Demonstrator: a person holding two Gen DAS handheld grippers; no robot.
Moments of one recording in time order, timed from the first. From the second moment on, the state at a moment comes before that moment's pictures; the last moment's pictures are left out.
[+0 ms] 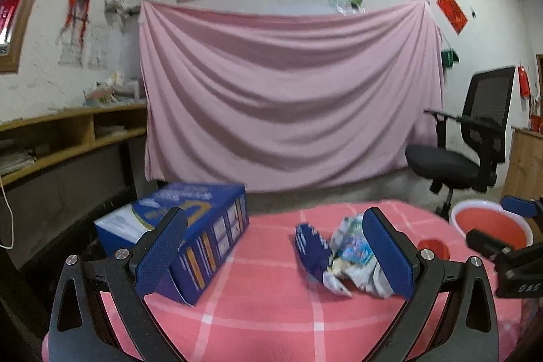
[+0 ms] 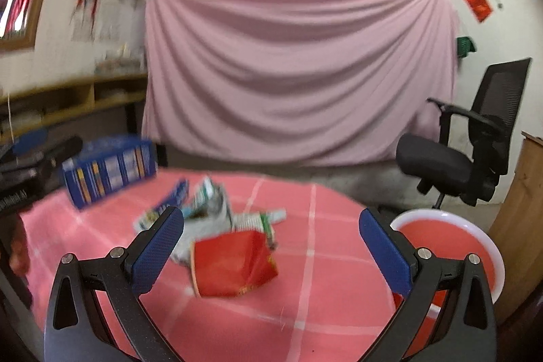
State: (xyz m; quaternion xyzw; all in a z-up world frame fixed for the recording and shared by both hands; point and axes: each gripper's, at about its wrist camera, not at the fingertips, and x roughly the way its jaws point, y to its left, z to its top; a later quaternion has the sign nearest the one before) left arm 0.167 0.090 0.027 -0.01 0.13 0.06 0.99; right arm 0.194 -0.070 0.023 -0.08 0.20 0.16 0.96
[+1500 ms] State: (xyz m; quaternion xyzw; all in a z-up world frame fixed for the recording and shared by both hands) left arm 0.176 0.037 0.020 -0.06 0.24 -0.02 0.97; right arm 0.221 -0.136 0.022 0.10 0.24 0.28 0.92
